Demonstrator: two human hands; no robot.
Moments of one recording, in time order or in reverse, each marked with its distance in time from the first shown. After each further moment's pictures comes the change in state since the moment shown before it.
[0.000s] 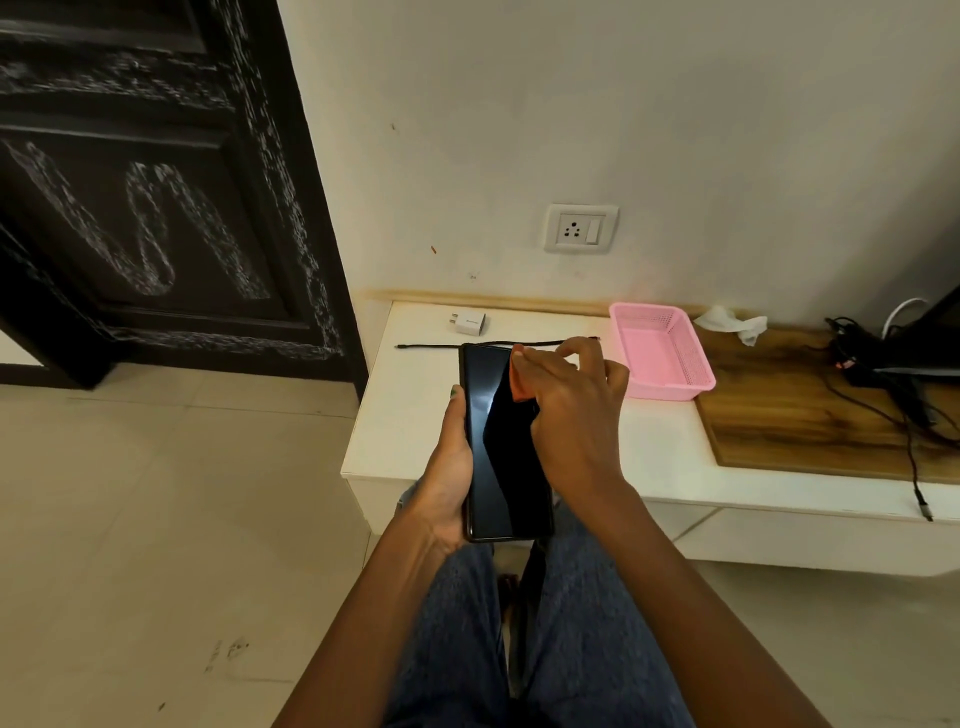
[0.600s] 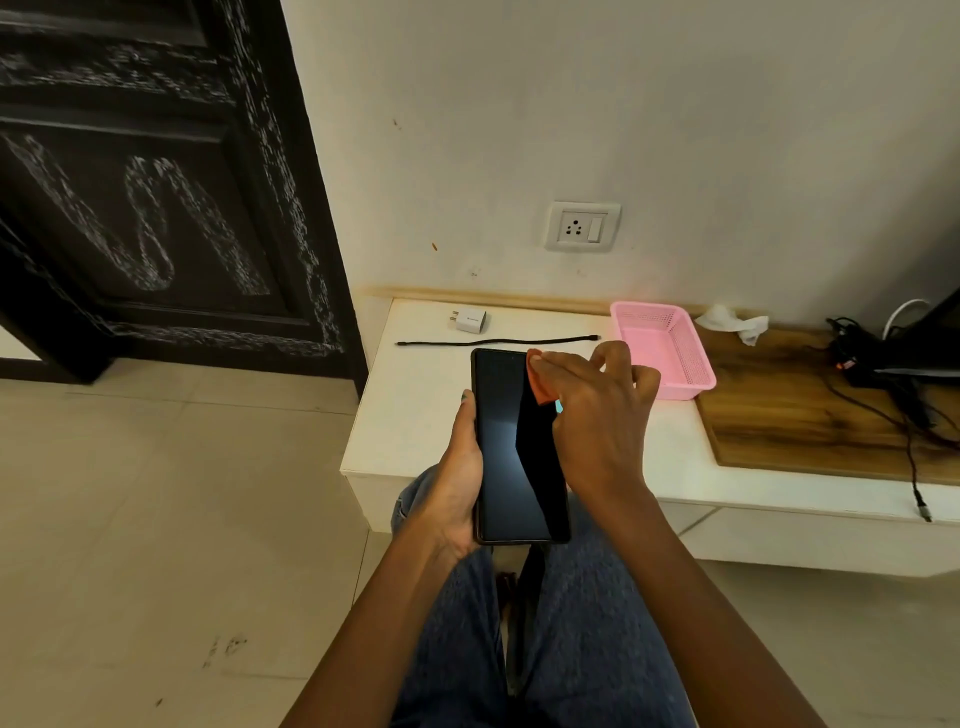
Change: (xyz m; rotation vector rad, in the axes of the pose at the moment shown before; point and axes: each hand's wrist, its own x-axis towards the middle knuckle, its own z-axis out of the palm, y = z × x) left_hand -0.003 -0.007 0.003 -0.035 -0.040 -0.069; right_hand -0.003 0.009 -0.008 -0.040 0.050 0.058
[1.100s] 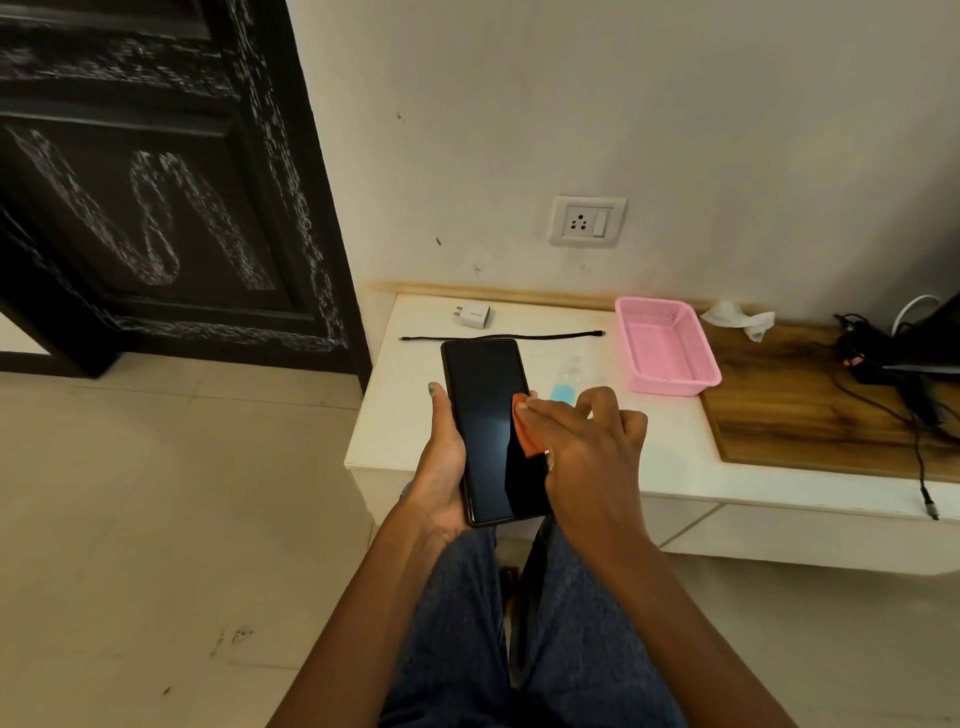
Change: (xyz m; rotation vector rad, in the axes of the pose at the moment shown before) left_hand -0.006 0.012 -0.008 -0.041 -0.024 -0.047; right_hand -0.038 -0.006 -0.005 0.066 -0.155 -0.059
